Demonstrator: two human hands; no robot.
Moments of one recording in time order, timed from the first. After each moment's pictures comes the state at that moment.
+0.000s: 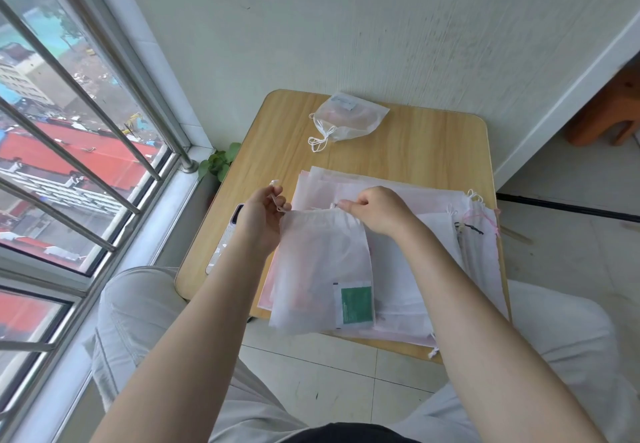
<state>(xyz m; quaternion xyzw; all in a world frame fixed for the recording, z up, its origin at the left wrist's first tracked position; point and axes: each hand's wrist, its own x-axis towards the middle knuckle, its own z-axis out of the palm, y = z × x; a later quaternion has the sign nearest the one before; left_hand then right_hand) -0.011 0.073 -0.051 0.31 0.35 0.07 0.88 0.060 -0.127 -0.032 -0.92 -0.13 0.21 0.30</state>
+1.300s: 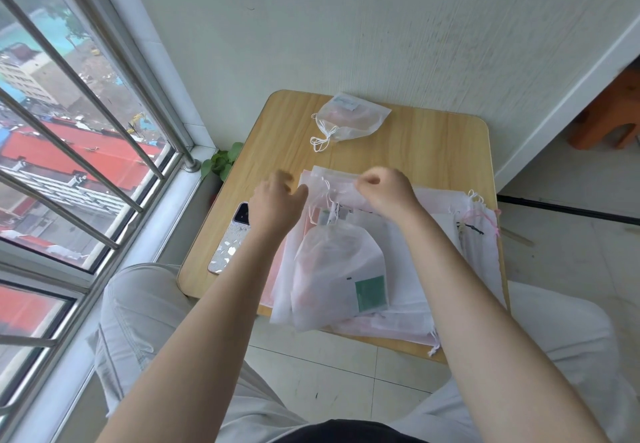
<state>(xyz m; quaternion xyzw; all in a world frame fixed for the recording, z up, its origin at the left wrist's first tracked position) -0.006 0.057 -0.033 0.89 0.28 0.07 0.35 0.074 -0.125 -0.022 -0.89 -0.08 0.16 0.42</state>
